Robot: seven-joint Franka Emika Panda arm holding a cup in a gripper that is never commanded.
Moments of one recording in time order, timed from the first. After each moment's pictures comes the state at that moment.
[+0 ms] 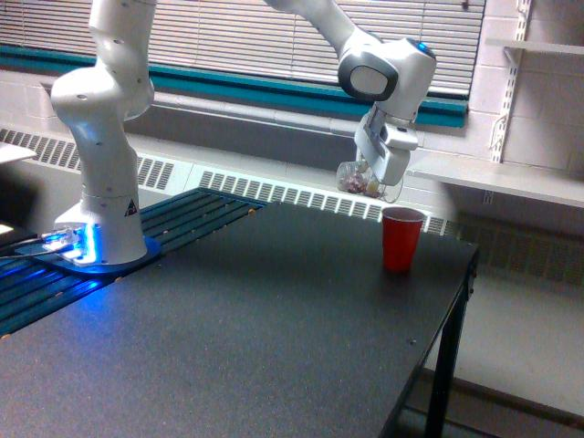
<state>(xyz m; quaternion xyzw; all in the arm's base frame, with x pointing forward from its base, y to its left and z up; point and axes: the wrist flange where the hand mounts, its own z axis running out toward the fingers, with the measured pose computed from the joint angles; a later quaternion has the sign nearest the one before) 0.499 0.259 0.297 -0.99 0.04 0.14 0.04</state>
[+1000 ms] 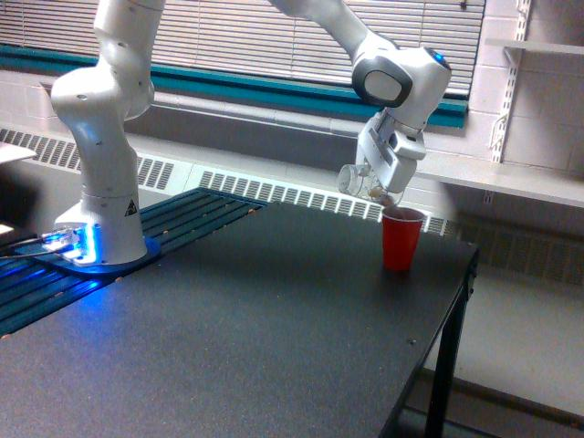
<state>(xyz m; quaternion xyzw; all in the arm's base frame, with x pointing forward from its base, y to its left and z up) 0.517 0.257 0.289 -0.98 0.03 0.19 0.03</state>
